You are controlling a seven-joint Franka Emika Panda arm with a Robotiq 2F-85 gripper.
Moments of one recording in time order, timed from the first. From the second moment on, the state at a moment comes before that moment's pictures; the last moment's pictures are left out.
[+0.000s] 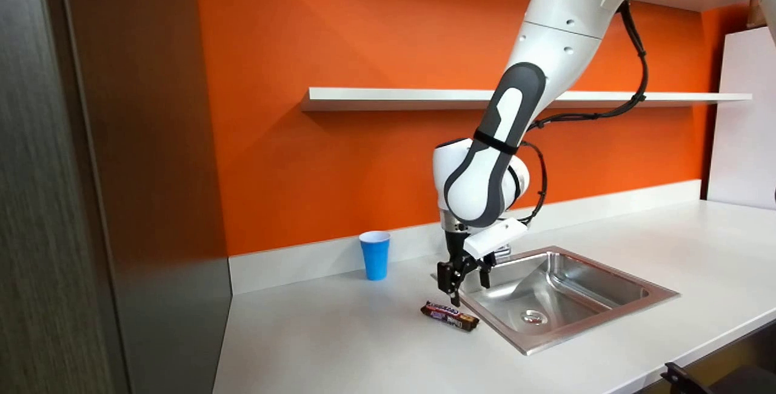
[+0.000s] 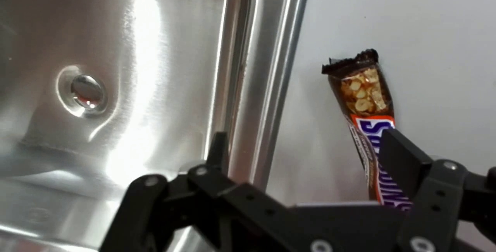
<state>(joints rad) 0.19 0.31 -0.04 -2.38 -0.32 2.68 0.22</state>
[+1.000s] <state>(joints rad) 0.14 0.15 -0.04 -2.53 -0.15 2.47 0.22</state>
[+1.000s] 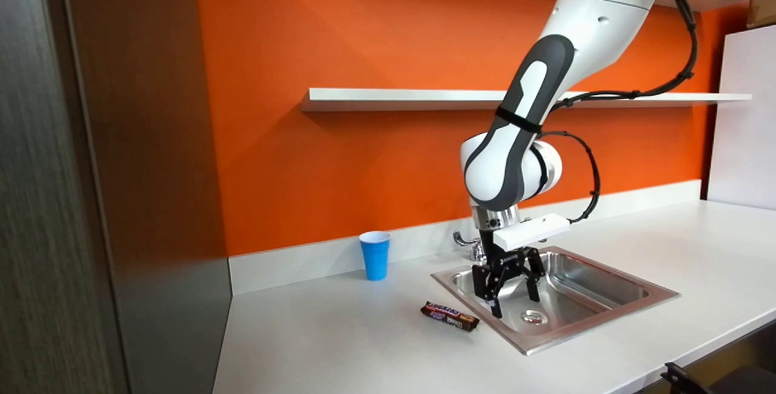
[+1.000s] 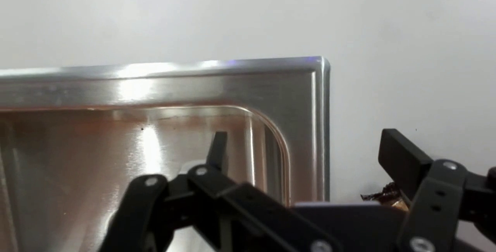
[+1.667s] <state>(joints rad) 0.14 0.05 -0.03 -2.65 -0.17 2.47 0.25</state>
